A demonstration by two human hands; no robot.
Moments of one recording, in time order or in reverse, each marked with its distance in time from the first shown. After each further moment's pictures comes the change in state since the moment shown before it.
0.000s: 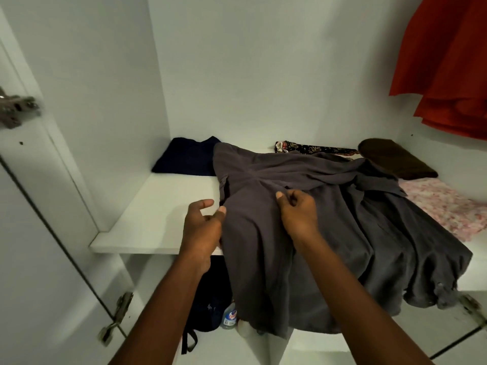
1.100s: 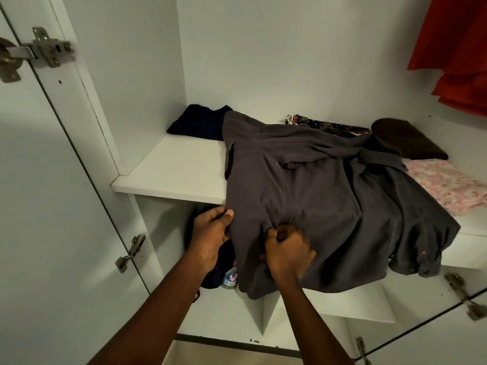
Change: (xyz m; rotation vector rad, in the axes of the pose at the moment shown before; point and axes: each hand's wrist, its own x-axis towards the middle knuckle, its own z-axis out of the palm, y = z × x) left_hand -0.067 -0.087 0.002 -0.387 -0.099 -0.094; right_hand -0.127 0.101 -0.015 -0.524 0.175 0.047
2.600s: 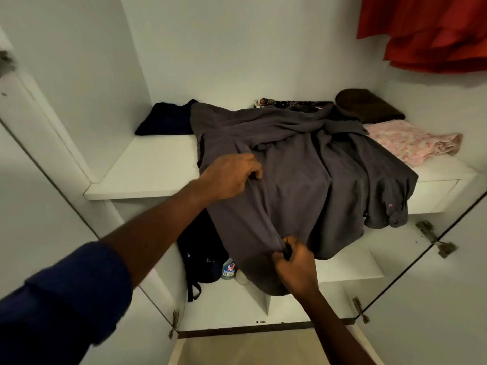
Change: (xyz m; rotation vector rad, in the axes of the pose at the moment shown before) left_hand 0.053 0.060 0.083 1.586 -0.714 1.031; right_hand -0.033 0.096 -0.039 0.227 -0.260 -0.064
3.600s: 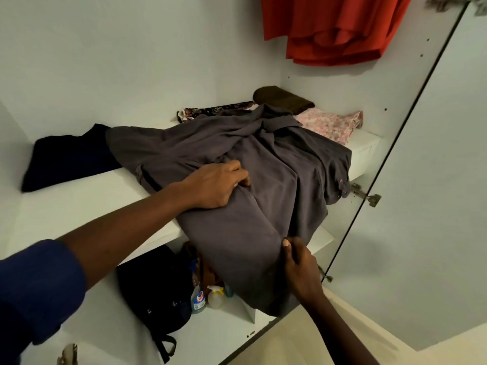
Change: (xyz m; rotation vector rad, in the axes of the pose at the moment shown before) left_hand 0.077 -0.047 0.023 0.014 -0.121 0.564; right_hand -0.007 -0.026 0.026 0.013 0.371 0.274
